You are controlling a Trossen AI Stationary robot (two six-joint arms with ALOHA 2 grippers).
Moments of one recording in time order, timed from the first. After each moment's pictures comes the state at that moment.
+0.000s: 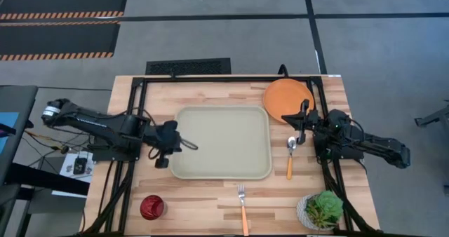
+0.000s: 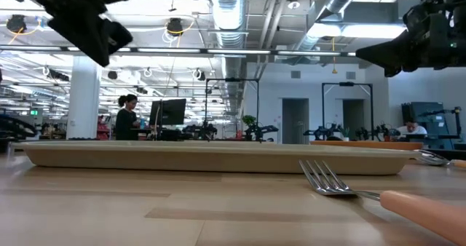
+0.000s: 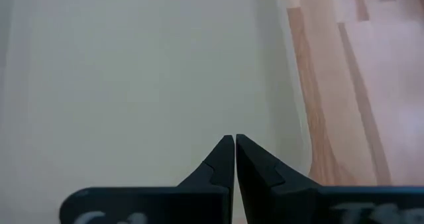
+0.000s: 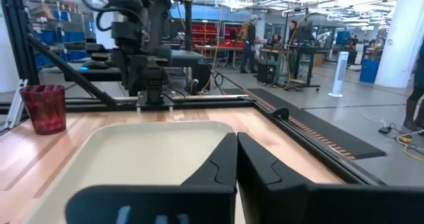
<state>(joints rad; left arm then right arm) -0.21 1.01 0.76 -0.72 -0.04 -0.11 -0.34 0.03 0.01 0.11 -0.11 -0.03</state>
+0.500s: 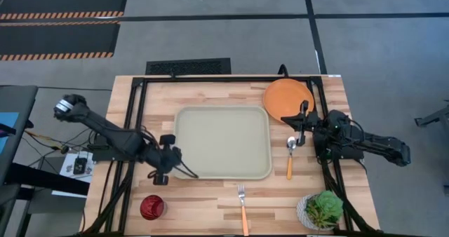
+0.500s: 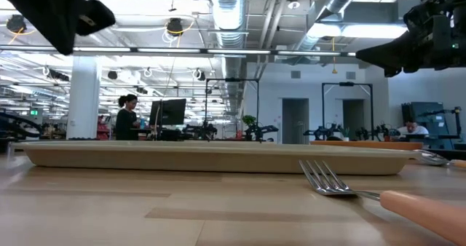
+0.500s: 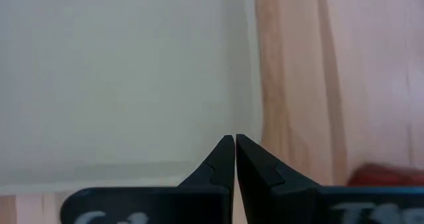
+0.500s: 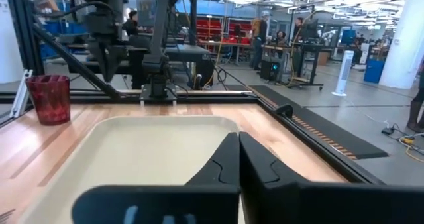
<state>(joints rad) -0.50 1.24 0.97 -0.93 -0.16 -0.40 -0.31 0.03 0.01 0.09 -0.10 -0.05</state>
